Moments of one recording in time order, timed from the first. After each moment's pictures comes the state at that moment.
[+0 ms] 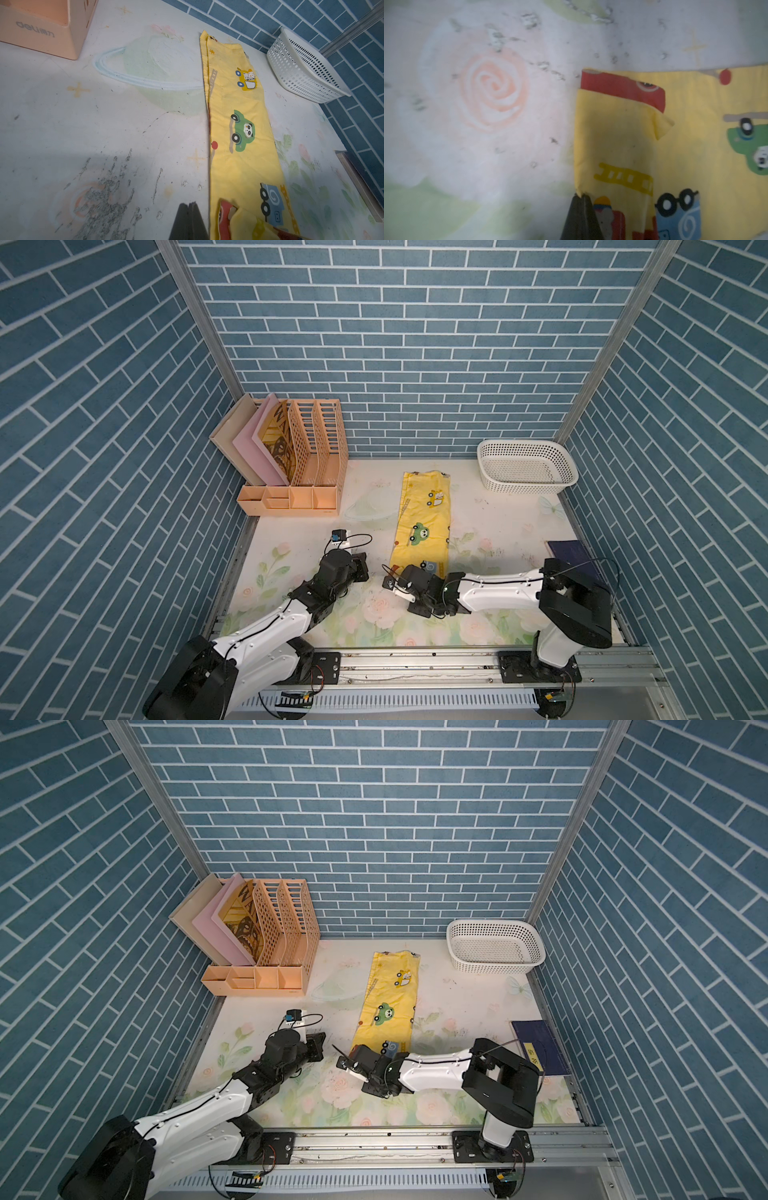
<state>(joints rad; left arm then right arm) -0.58 1.00 0.28 0.18 -0.12 -0.61 1.20 1.65 0.86 -0.31 0.05 -0.22</state>
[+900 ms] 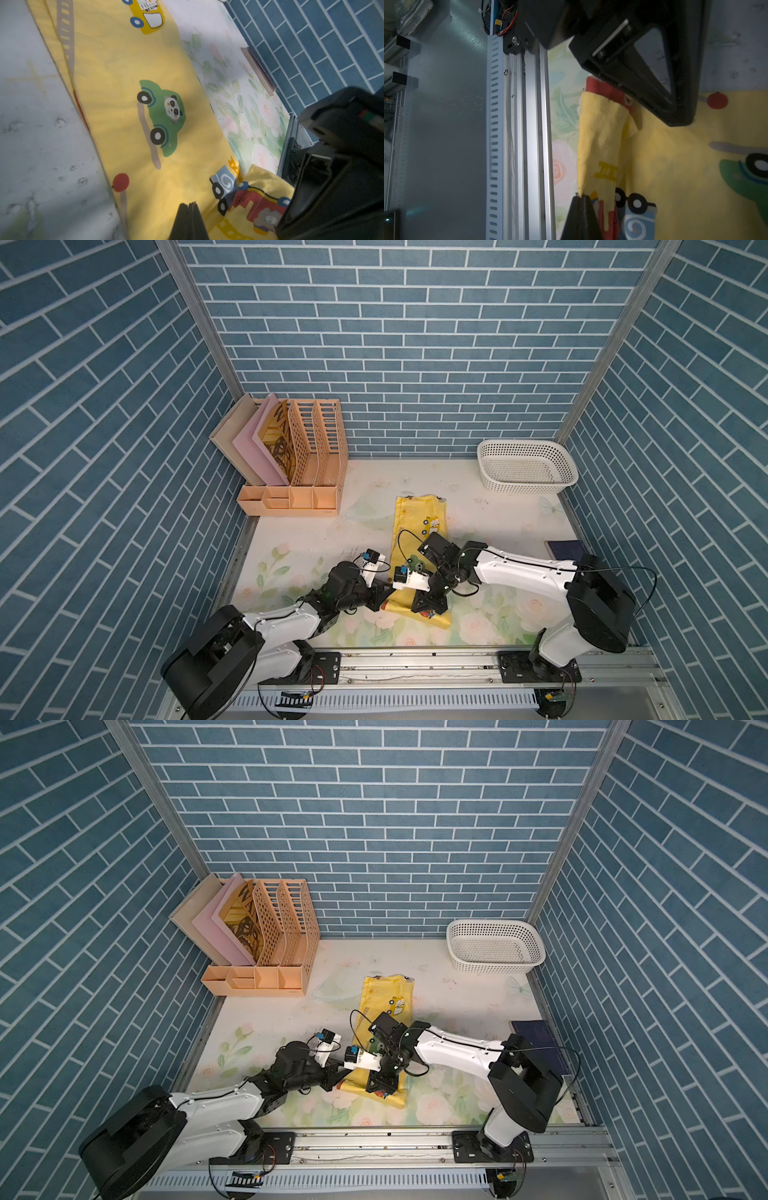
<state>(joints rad) -0.68 1.18 0.16 0.46 0.41 -0.49 0.98 1.59 0.99 -0.65 -0.62 -0.40</state>
